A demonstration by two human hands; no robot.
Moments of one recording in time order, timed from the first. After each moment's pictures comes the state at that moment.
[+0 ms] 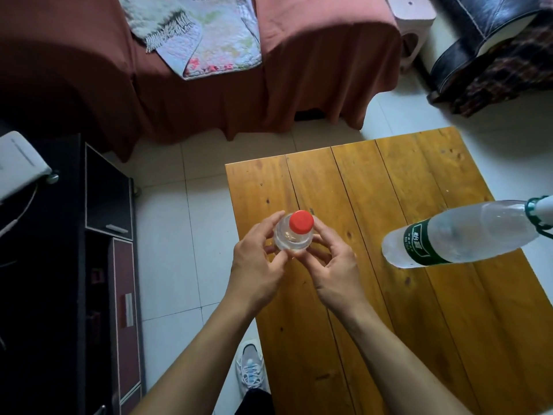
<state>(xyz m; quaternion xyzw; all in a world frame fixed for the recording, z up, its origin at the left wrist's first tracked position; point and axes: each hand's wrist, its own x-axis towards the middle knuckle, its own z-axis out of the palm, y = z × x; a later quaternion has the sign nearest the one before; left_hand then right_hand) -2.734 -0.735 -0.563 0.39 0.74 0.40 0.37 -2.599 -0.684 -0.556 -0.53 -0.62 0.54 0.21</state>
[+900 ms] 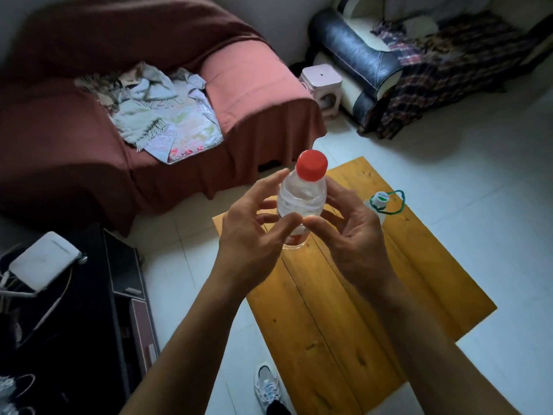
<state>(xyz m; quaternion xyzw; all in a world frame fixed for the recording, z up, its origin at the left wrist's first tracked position) -2.706 -0.764 -0.267 0.53 0.59 0.50 0.36 -2.549 -0.727 -0.291 -0.44 -0.63 0.49 0.42</state>
